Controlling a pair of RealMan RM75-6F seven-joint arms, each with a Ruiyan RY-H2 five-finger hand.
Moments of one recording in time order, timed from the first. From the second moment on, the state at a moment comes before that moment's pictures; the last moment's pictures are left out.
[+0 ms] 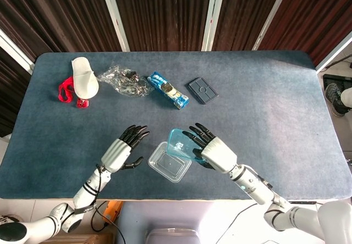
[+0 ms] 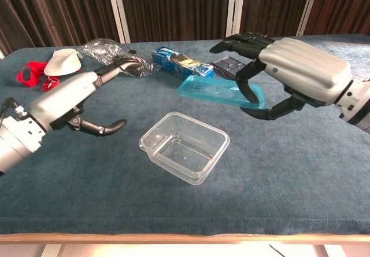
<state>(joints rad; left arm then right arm) -0.63 -1.81 0.00 -0.91 1.66 1.38 -0.40 0.65 -1.66 0.00 -1.09 -1.78 1.42 0.04</state>
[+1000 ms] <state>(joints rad) -0.50 -1.64 -0.02 -1.00 1.58 1.42 -0.33 0.56 -1.67 -0.11 -0.76 -1.71 1.23 0.25</state>
